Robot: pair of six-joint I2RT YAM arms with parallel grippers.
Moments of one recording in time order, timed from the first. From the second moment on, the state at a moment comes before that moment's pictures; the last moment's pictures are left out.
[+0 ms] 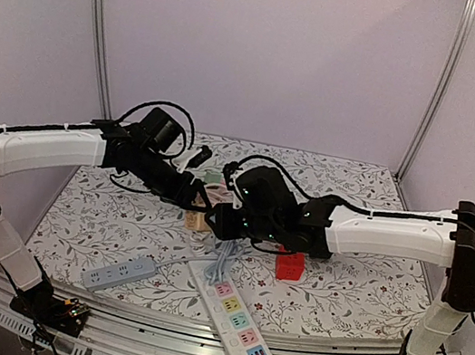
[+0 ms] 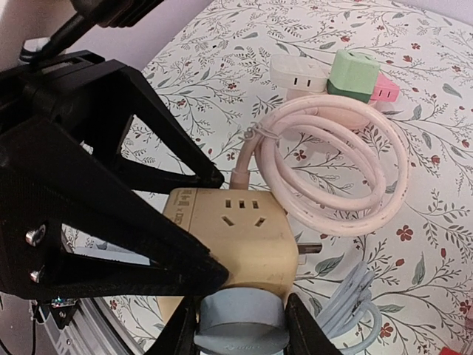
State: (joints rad) left arm -0.65 1.56 1.18 -0.54 0.39 -0.30; right arm 1.13 1.81 1.33 -0.14 0.16 0.52
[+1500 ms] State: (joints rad) left arm -0.60 1.53 1.16 -0.44 0.49 -0.37; right arm 1.04 1.78 1.34 -0.10 -0.02 0.53
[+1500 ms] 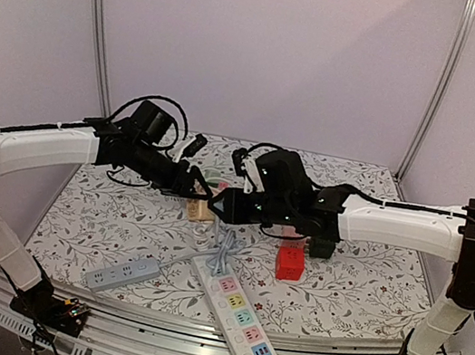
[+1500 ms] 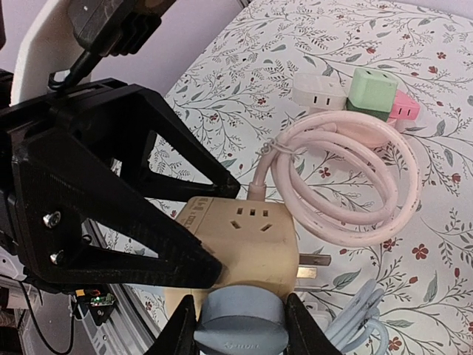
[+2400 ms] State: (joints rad) left arm -0.57 1.53 1.17 -0.45 0.46 -0.36; right arm 1.18 1.79 1.42 -0.33 0.29 0.47
